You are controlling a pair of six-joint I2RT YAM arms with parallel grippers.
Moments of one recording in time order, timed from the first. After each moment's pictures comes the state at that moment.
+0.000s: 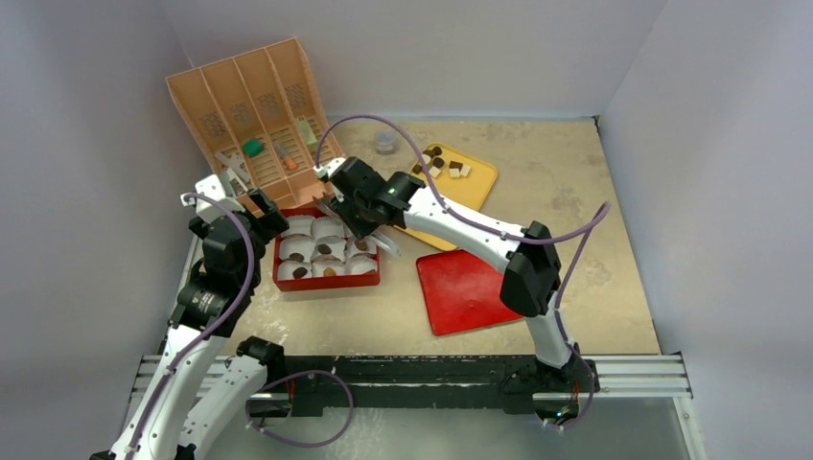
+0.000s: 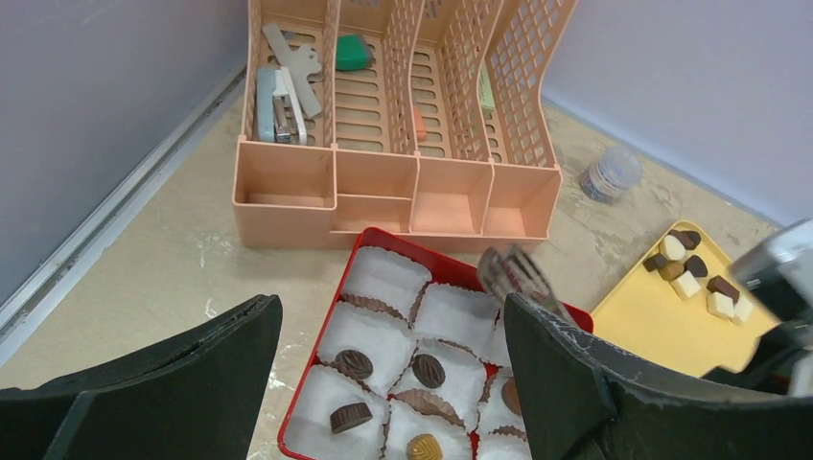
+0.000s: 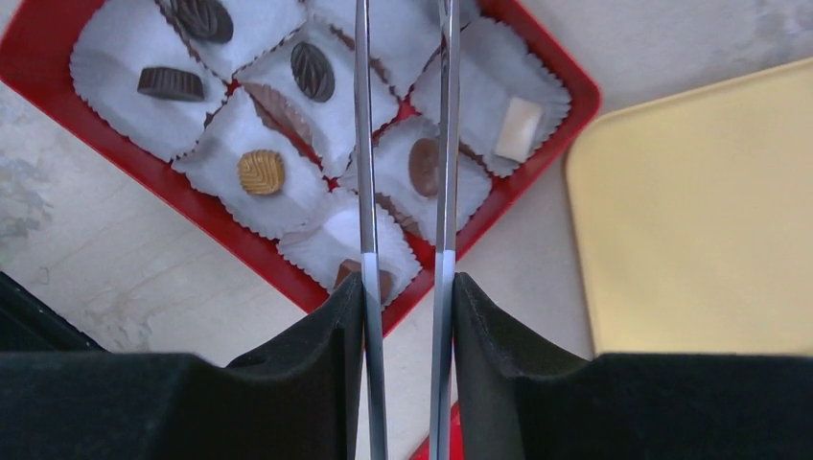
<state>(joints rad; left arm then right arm) -0.32 0.63 0.83 -0.50 -0.61 -0.47 0.98 2.04 1.98 -0.84 0.17 0.15</state>
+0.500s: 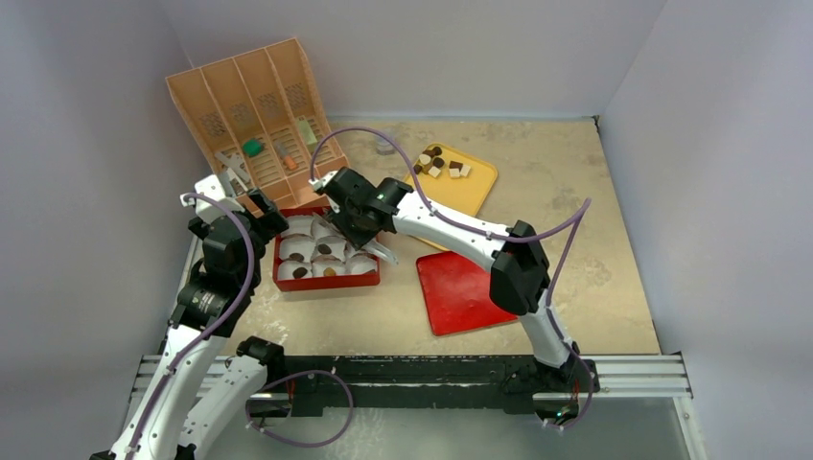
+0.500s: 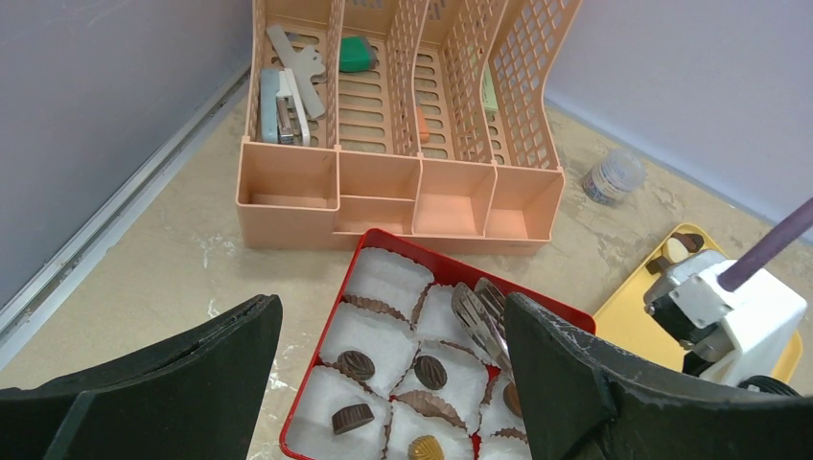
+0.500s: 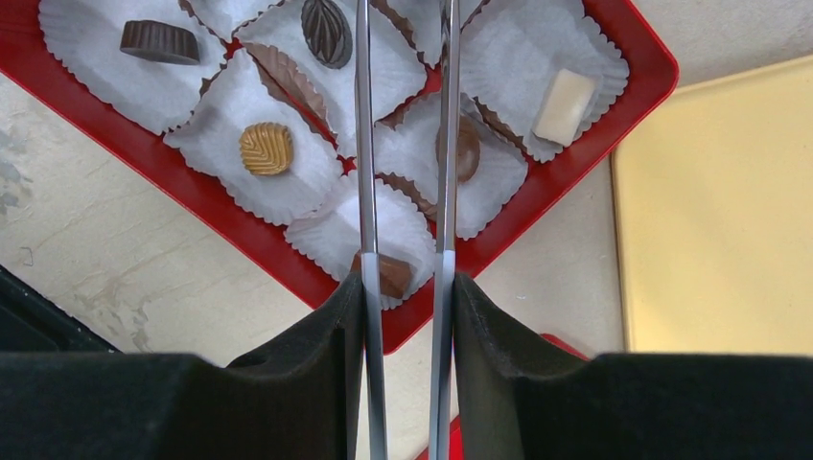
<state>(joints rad) -0.32 0.63 0.83 -0.50 -0.62 -0.47 1.01 2.12 2.00 -0.88 0.14 0.16</state>
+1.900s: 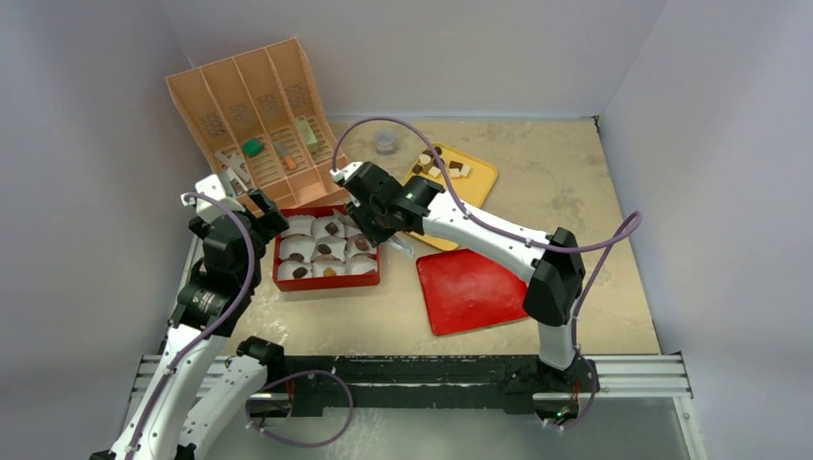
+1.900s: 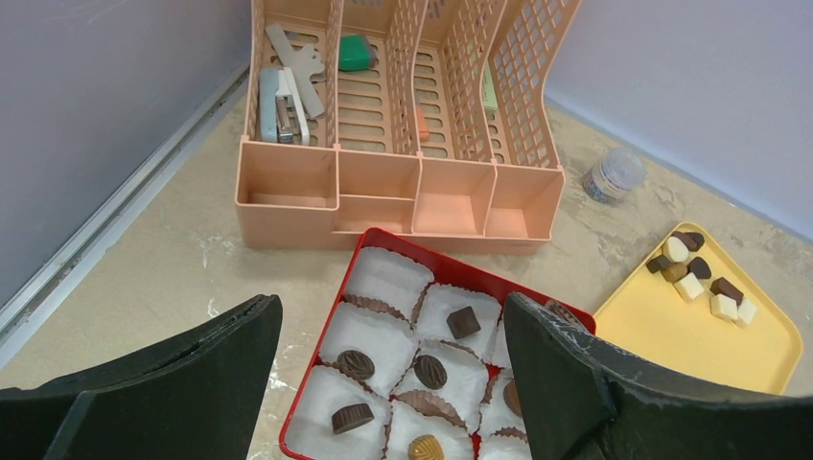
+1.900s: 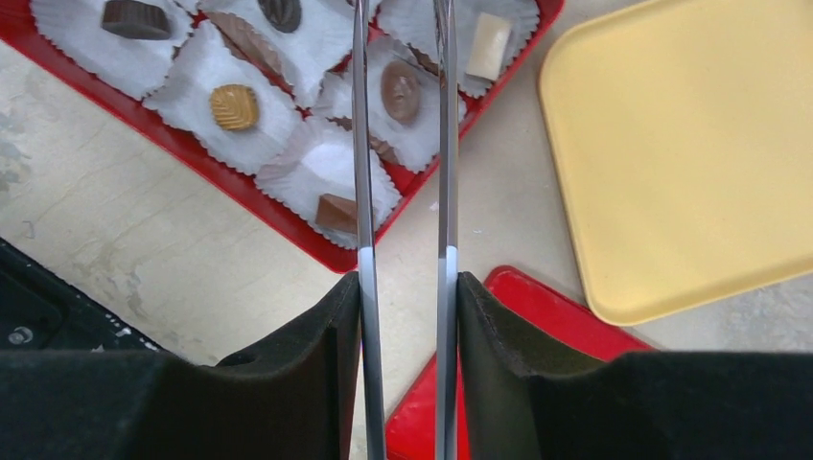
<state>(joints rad) -0.32 0.63 0.83 -0.50 -0.62 -0.47 1.00 1.92 1.85 -0.88 0.20 0.19</state>
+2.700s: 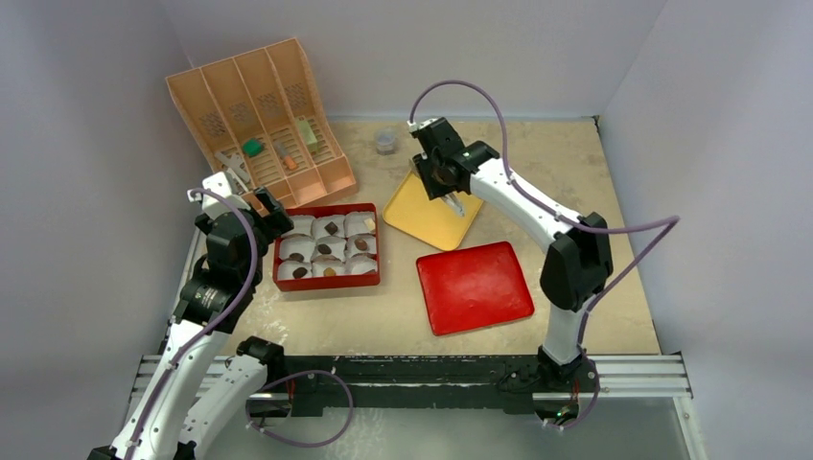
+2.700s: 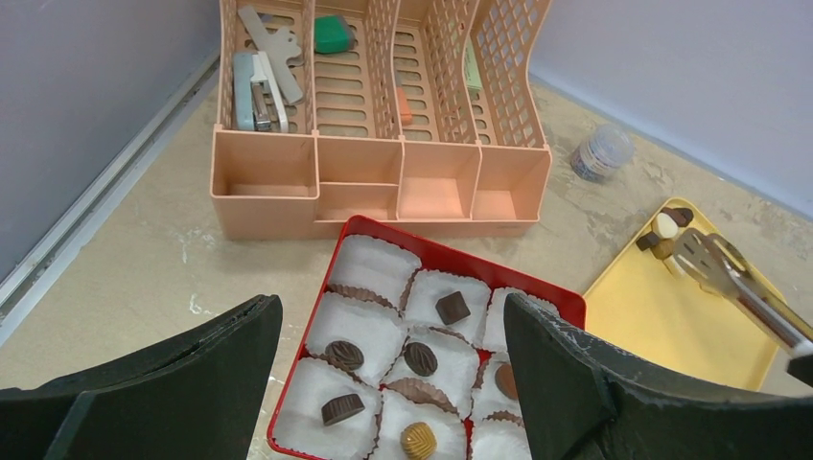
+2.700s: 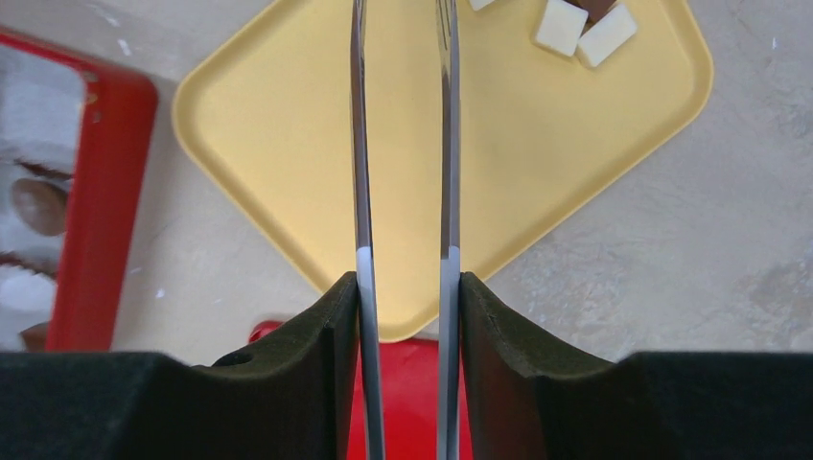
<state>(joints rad) -0.32 0.65 0.83 -0.50 -0.57 -0.47 0.64 1.84 1.71 -0.80 0.27 0.12</state>
